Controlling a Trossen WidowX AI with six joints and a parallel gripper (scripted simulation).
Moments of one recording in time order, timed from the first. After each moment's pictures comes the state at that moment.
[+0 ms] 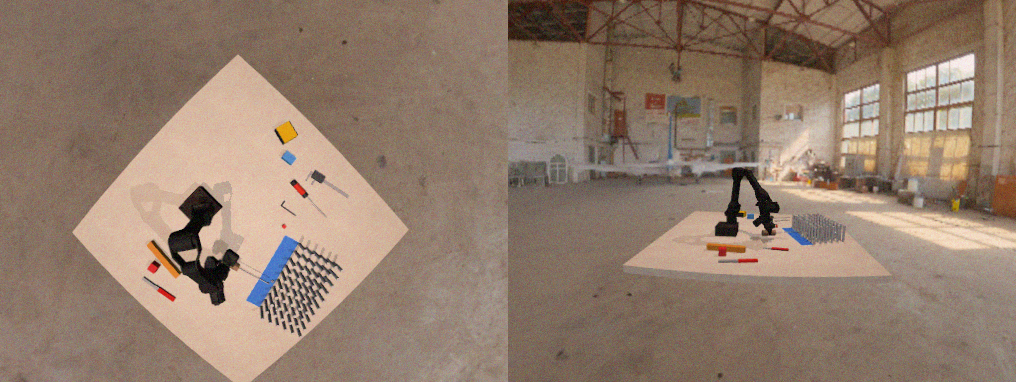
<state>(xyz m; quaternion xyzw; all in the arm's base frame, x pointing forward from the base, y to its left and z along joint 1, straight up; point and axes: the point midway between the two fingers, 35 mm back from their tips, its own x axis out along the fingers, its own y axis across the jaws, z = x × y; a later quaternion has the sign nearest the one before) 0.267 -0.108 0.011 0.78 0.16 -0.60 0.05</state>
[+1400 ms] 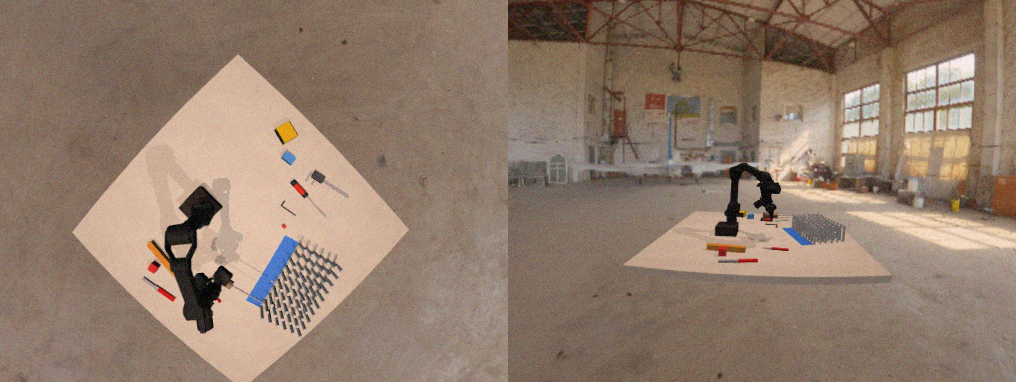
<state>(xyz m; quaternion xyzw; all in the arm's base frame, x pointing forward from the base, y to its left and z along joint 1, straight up) 0.273 -0.141 0.136 0.78 0.15 -0.60 0.04</state>
